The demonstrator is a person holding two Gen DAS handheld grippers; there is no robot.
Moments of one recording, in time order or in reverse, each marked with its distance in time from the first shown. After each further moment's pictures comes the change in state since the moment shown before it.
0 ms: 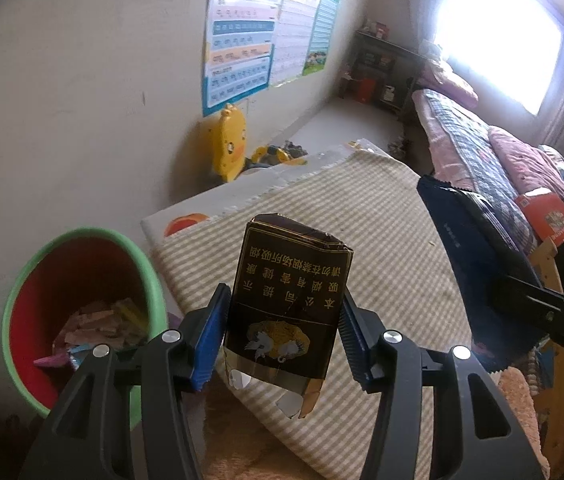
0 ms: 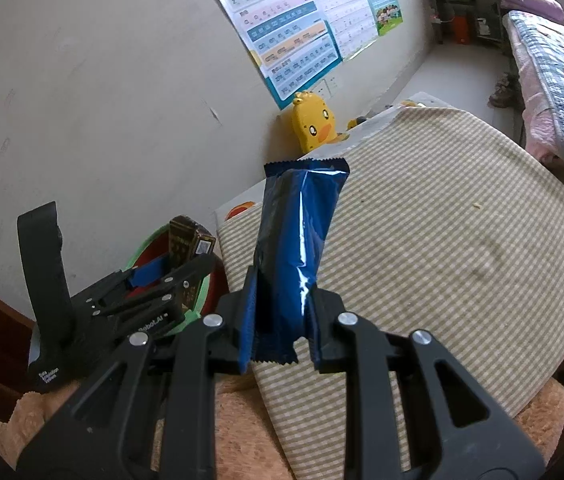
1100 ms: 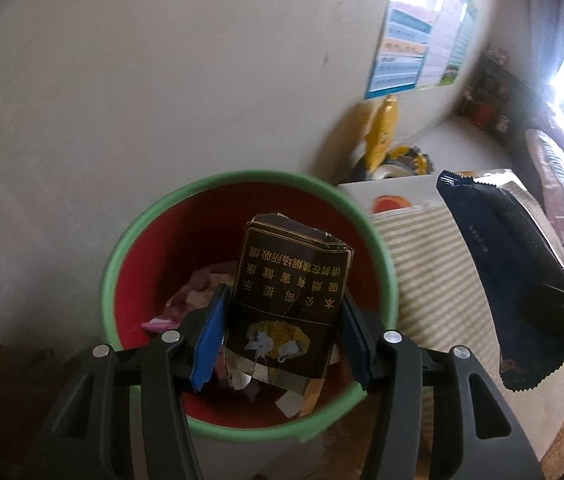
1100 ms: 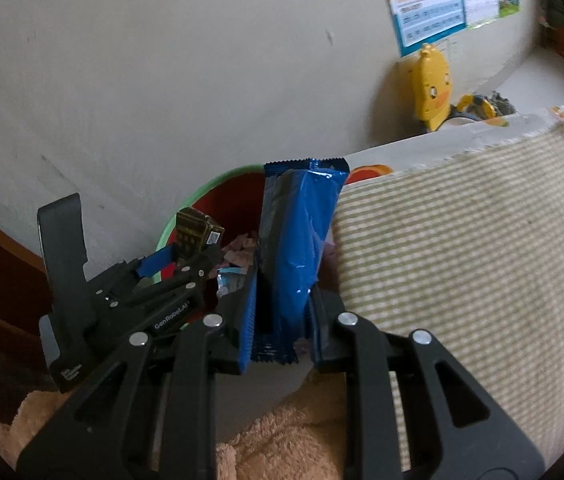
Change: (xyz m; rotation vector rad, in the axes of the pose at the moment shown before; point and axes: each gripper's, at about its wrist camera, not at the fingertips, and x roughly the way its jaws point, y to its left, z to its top) left arm 0.018 0.166 -0.033 -0.279 0.055 0.305; right arm 0.148 0.132 0.014 -0.257 0.262 0.163
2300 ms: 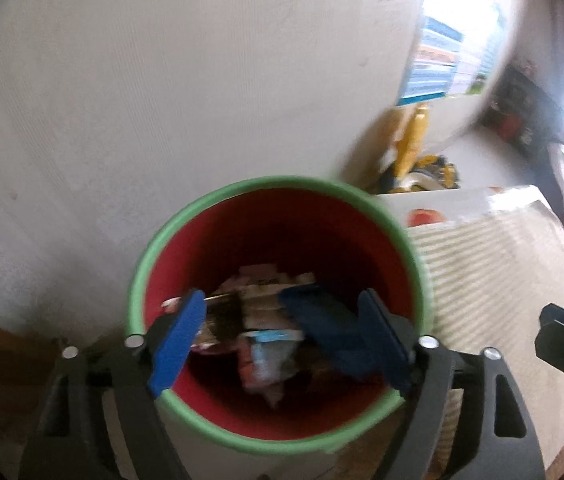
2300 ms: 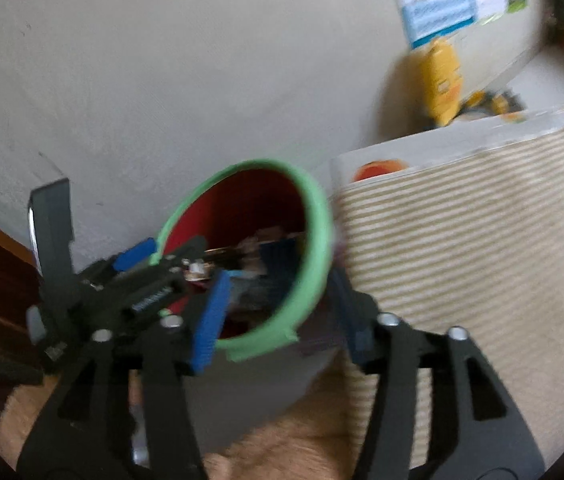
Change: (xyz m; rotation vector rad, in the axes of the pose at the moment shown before) left arm -0.002 0.000 0.012 -0.028 -0.019 0.052; right arm -0.015 -0.024 -0.014 0.019 -0.064 -0.041
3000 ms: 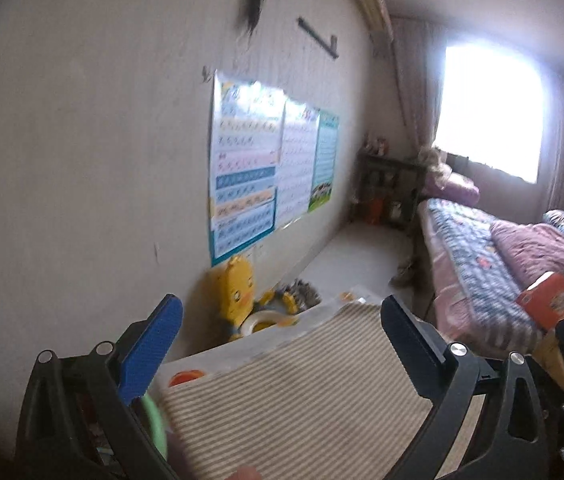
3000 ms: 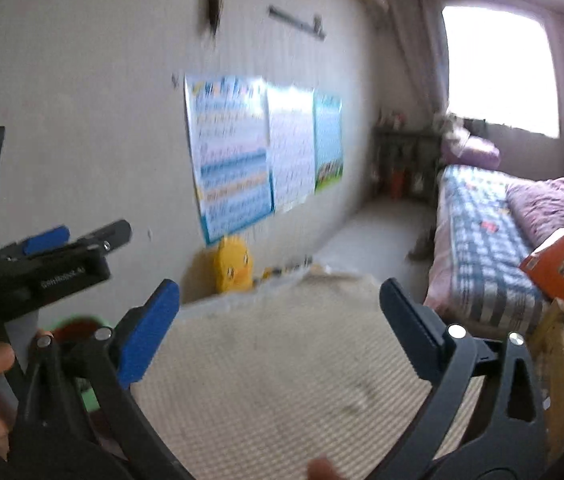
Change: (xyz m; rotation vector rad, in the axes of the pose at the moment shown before) left arm -0.177 -0.214 0.008 0.240 -0.549 -0.356; right arm -0.230 -0.065 -0.080 0.031 -0.731 -0.576
